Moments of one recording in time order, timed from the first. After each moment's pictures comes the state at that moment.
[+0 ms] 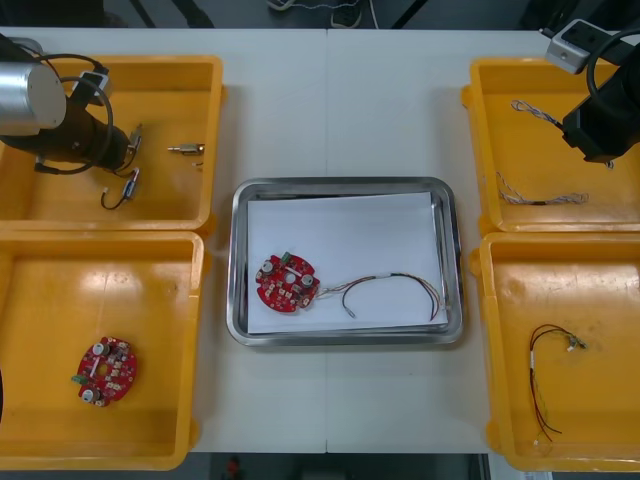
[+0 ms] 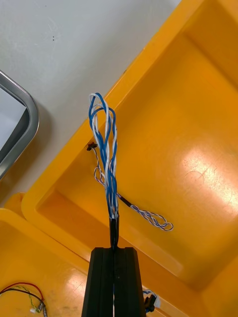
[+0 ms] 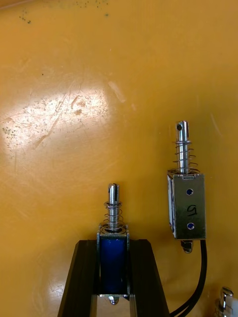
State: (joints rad) right arm -0.75 -0.68 -0.11 -1.79 -0.68 1.92 1.99; left arm -0.84 0.65 -0.10 -0.96 0.60 1.12 -1.74
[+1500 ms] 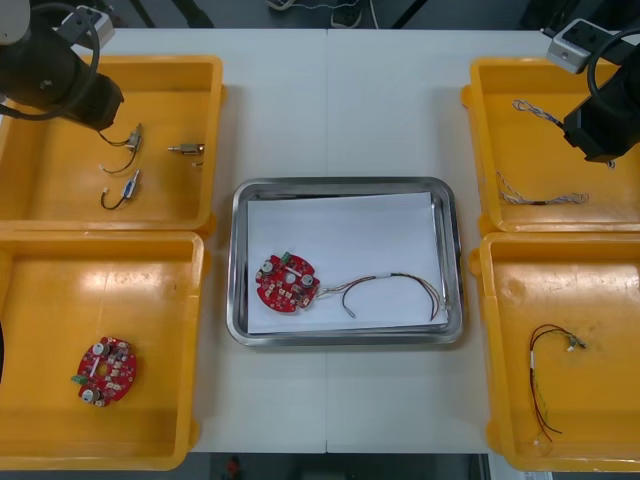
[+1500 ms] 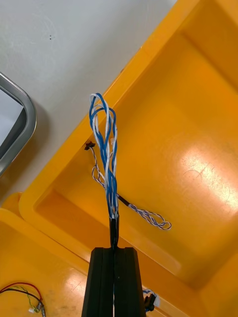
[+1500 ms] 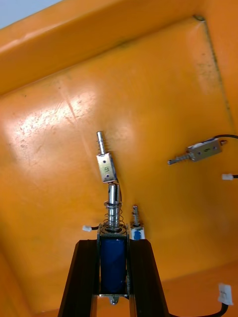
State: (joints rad) right arm -0.75 -0.68 -0.11 -1.79 -0.68 1.92 1.99; left arm -0.86 0.65 0.01 -1.42 0.55 1.62 -1.73
